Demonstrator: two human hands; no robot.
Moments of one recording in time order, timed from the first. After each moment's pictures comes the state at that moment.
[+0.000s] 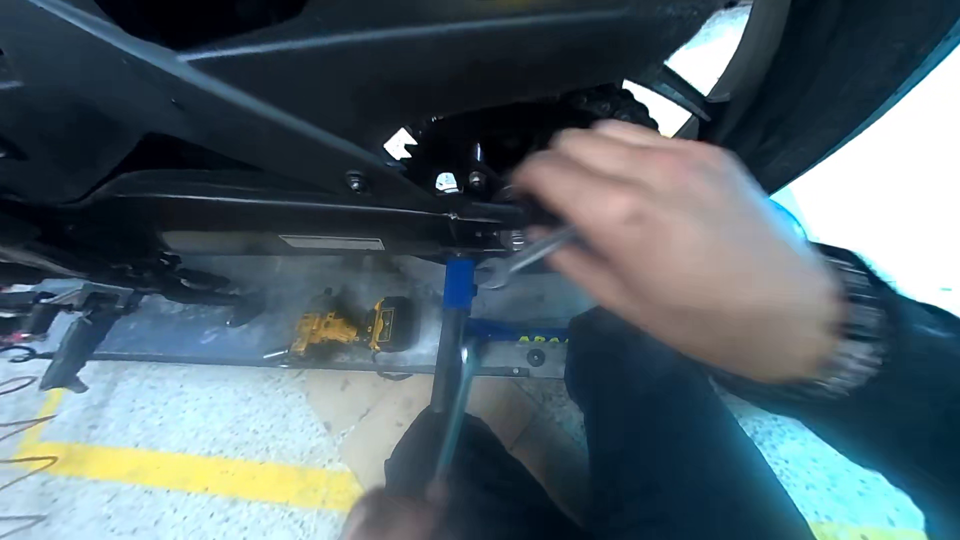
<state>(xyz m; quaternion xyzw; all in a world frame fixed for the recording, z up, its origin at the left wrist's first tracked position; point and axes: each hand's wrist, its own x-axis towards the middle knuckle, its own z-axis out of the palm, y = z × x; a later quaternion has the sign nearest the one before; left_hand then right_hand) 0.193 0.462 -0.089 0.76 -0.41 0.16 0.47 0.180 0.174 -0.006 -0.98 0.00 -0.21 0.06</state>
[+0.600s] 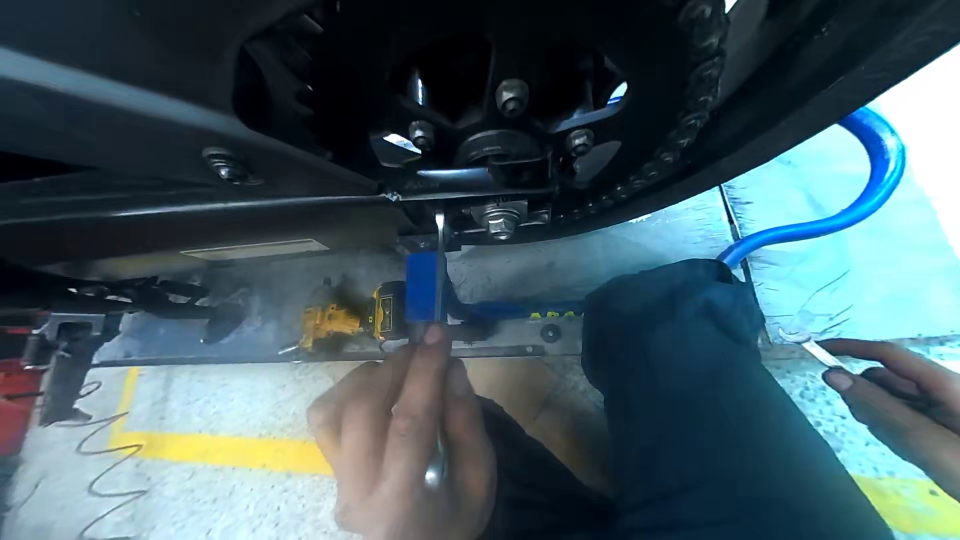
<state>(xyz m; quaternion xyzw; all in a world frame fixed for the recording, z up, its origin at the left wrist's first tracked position) 0.253 0.381 -0.118 0.78 -0.43 0.31 0.33 -0.069 0.134 -0.216 -0.76 0.47 -0.03 0.45</state>
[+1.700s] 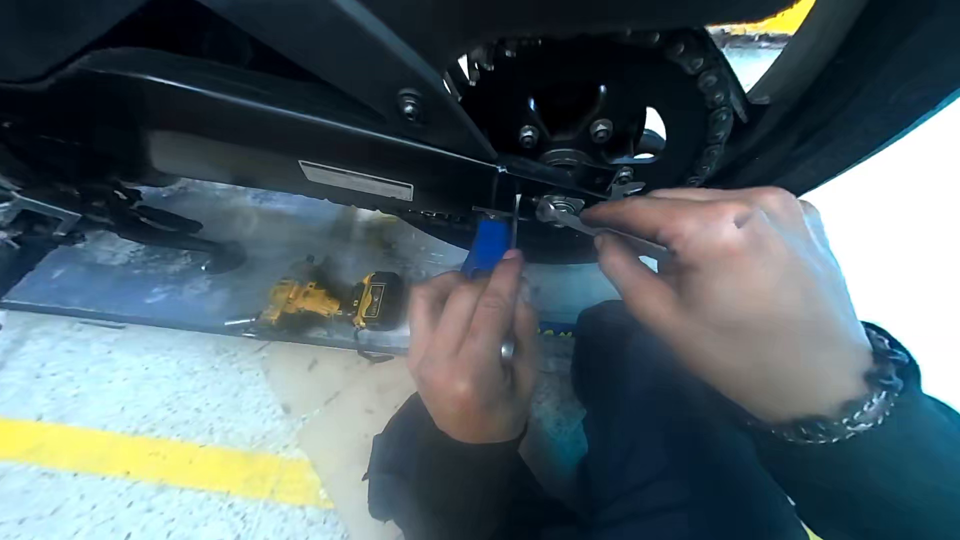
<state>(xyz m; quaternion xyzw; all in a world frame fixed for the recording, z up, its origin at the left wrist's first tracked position) 0.255 0.366 -0.120 0.73 -0.40 0.30 0.47 0.160 0.214 -0.033 -0.96 0.13 -0.24 0.03</state>
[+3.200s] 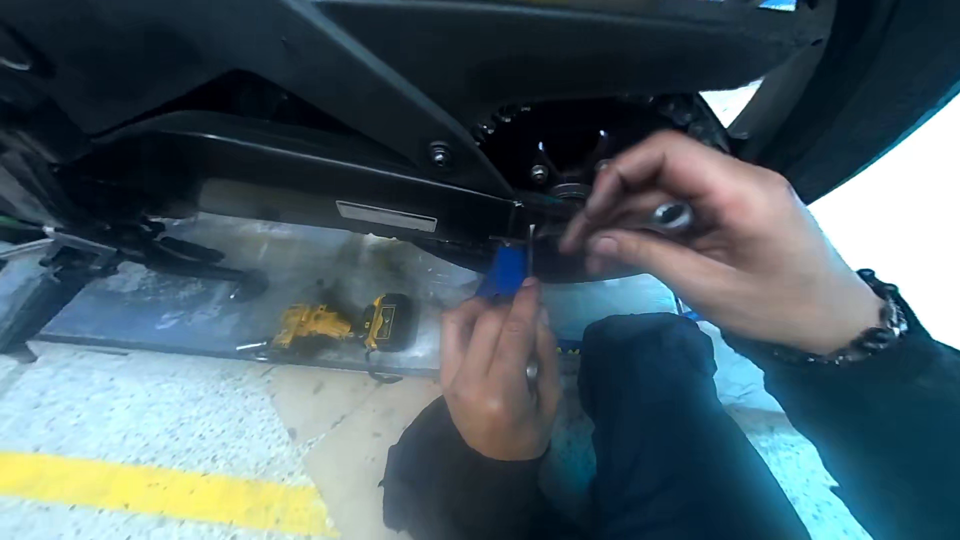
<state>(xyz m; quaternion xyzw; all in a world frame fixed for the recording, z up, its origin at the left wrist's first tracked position) 0.255 0.368 -0.121 0.73 -0.39 0.29 0.48 0.187 0.188 -0.014 -0.89 -0.09 -0.23 0.39</state>
